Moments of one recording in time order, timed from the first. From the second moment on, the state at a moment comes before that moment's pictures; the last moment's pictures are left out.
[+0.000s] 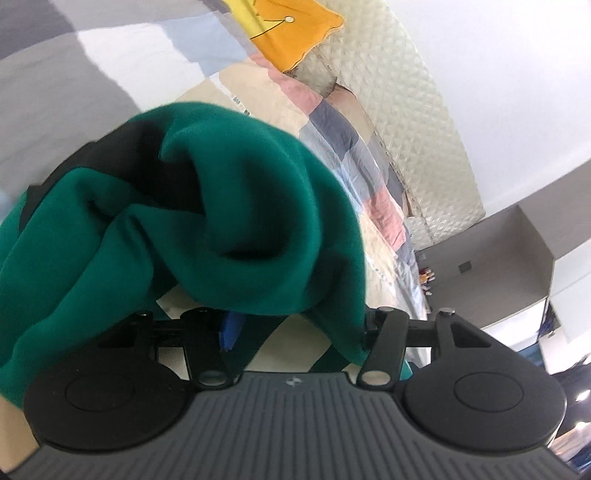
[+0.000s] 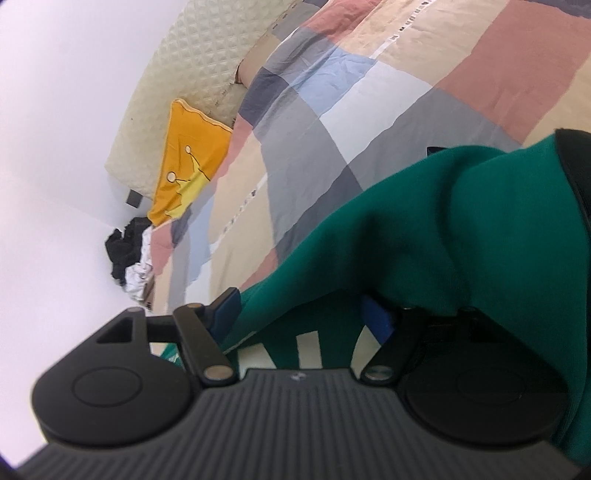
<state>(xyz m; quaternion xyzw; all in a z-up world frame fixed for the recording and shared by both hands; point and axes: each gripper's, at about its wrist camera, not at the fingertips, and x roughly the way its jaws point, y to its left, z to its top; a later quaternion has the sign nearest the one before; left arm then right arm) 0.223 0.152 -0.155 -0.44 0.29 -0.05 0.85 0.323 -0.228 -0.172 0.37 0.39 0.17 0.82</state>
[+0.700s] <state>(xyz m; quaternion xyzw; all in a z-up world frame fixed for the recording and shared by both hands) 0.184 0.119 -0.115 -0.28 0.25 -0.04 0.92 0.287 -0.224 -0.131 0.33 0.33 0.23 0.86</state>
